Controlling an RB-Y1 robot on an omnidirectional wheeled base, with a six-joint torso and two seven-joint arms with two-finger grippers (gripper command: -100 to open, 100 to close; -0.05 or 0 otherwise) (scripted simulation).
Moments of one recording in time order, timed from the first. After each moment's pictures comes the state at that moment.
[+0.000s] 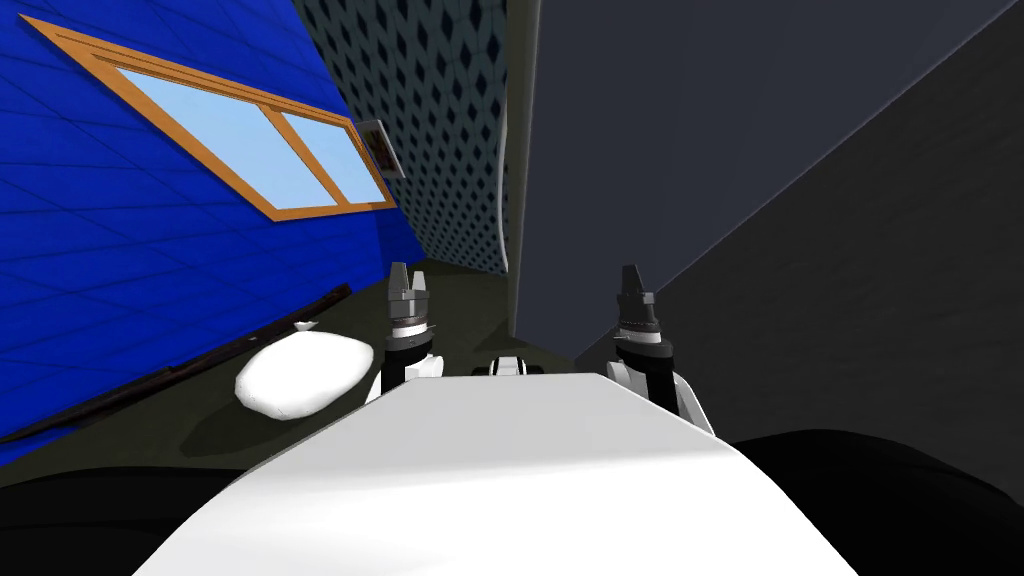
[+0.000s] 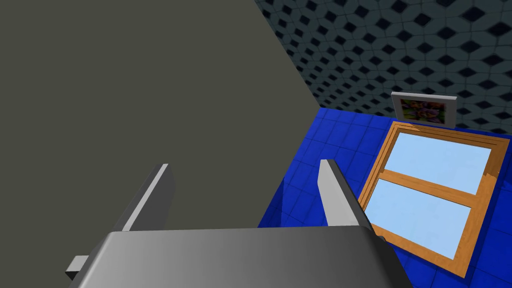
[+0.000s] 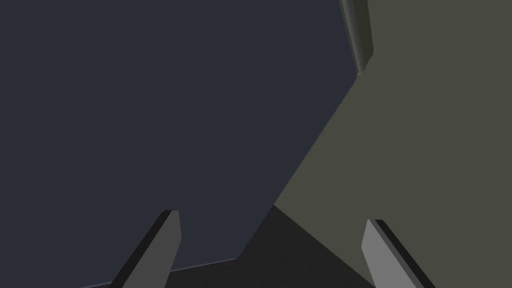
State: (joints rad) left arm 0.51 -0.01 -0.05 -2.28 -0.07 -0.55 -0.14; right arm 0.58 -0.16 -0.19 -2.36 0.10 -0.55 0.37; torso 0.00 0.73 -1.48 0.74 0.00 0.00
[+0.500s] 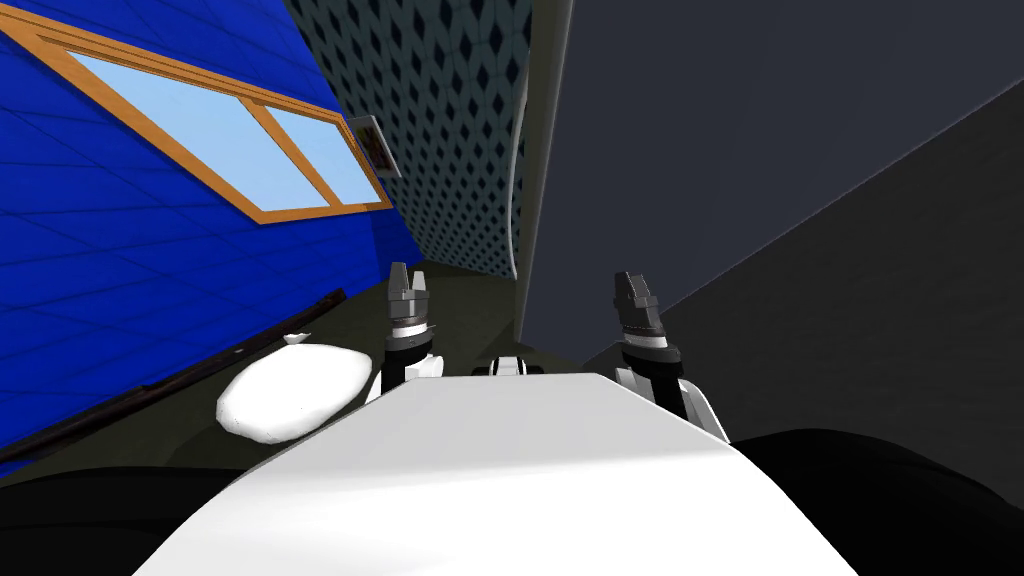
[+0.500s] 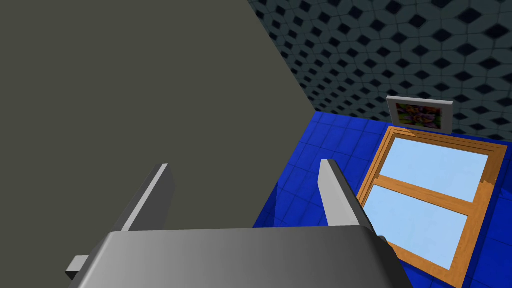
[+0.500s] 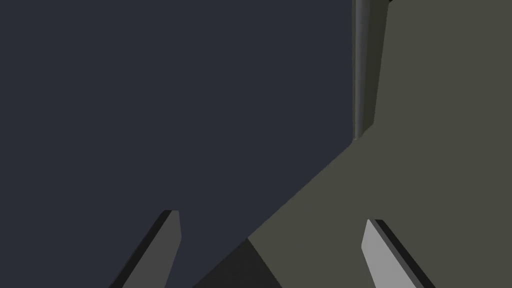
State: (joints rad) left arm 0.51 -0.01 -0.05 -2.28 -0.07 -0.55 -0.14; right arm 0.63 -0.16 -0.24 -2.36 0.18 -0.53 0.50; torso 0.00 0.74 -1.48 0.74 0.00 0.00
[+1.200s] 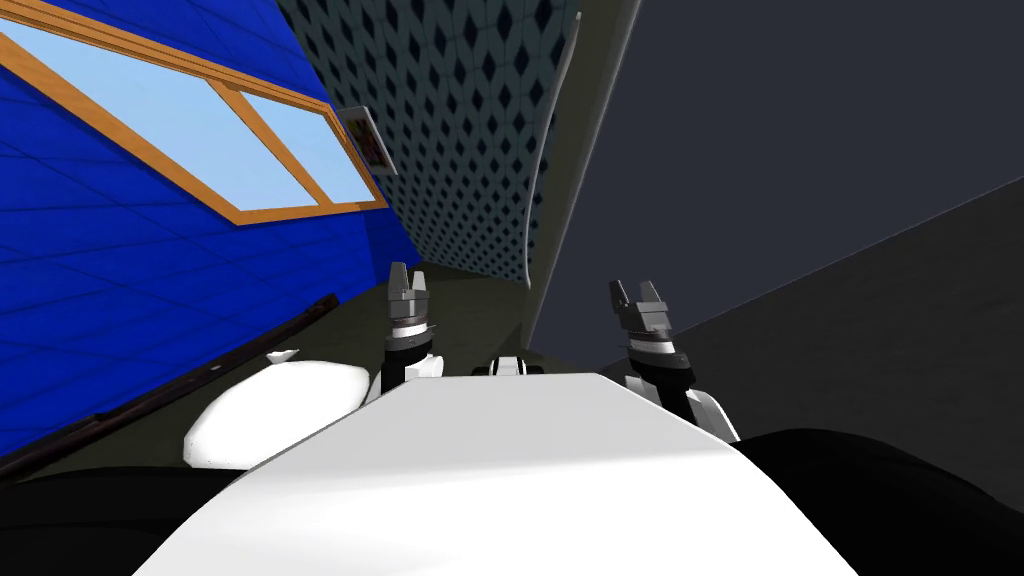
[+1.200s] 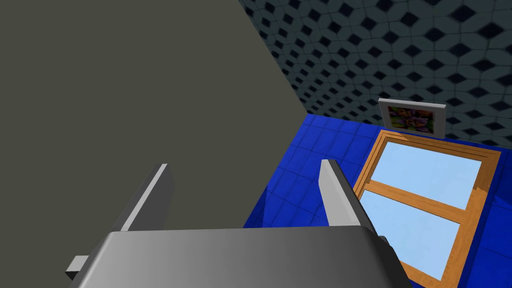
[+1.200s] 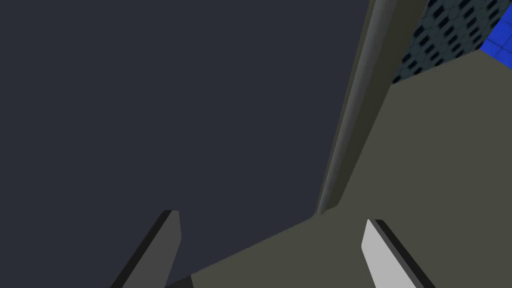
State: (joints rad) left arm 0.51 -0.01 -0.05 -2.28 -0.07 -0.55 -0.14; right arm 0.69 -0.15 -0.30 -2.36 0.27 -0.50 0.67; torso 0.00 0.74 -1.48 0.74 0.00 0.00
